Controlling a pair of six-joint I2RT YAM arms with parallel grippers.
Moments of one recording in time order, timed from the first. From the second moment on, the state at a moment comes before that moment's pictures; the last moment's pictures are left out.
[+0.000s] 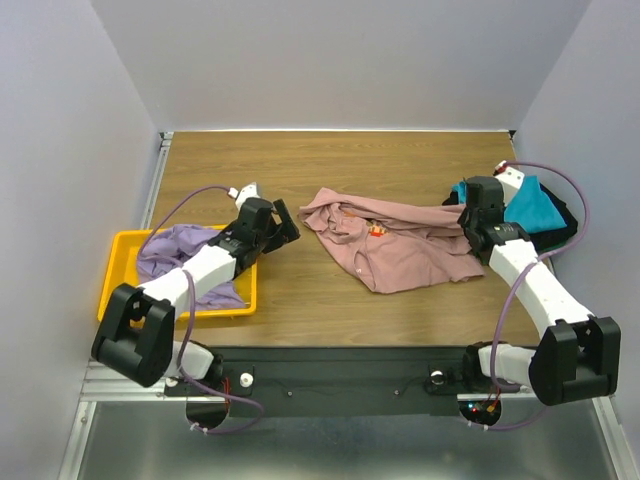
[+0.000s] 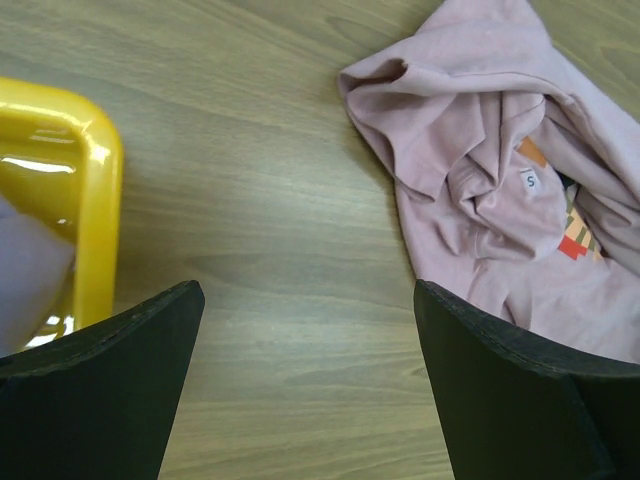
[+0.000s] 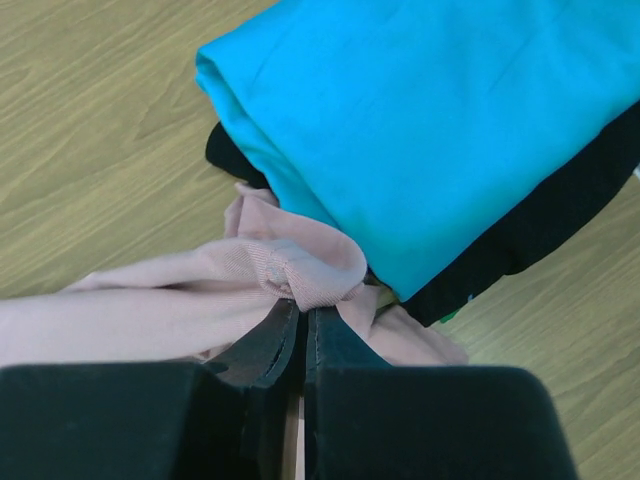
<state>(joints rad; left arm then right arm) -0.47 1.32 0.76 -0.13 -0.17 -0.75 0.13 1.21 0.88 -0.32 0.57 0.46</state>
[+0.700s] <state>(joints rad) -0.46 1.83 1.10 0.06 -0.07 -0.62 0.13 1.23 0.88 -0.32 0.50 0.46</state>
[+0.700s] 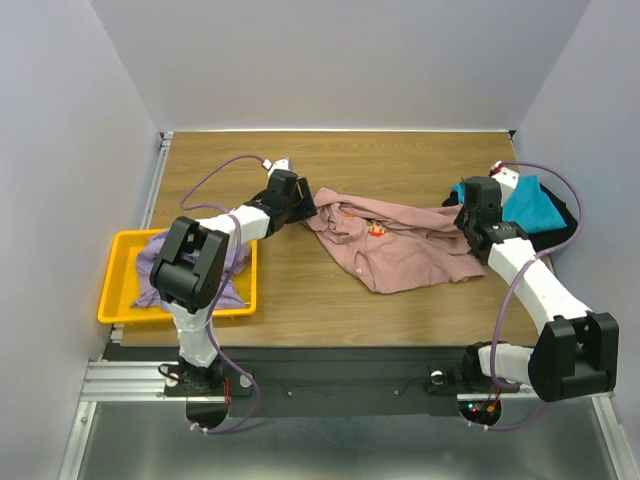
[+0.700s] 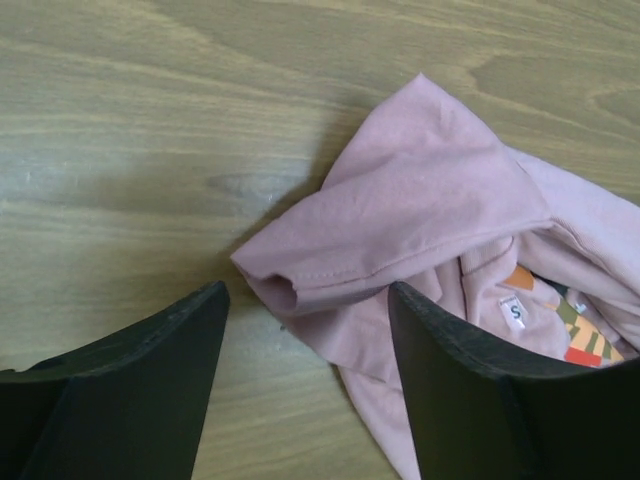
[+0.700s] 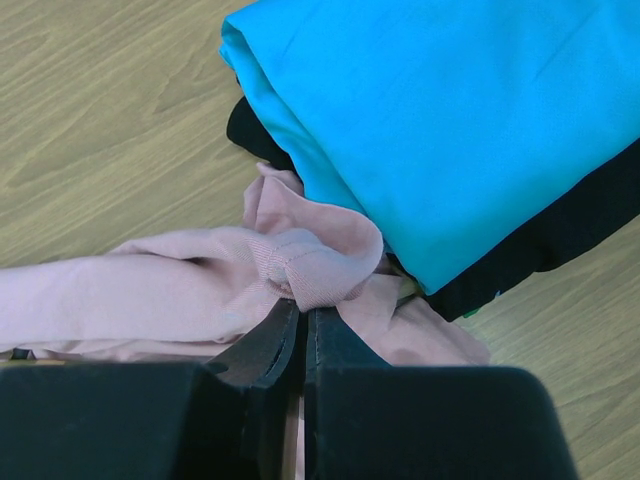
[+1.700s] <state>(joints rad) -0.55 1.24 1.12 -0.10 -0.42 -0.55 0.13 1.00 1.01 -0.37 0.42 0.41</state>
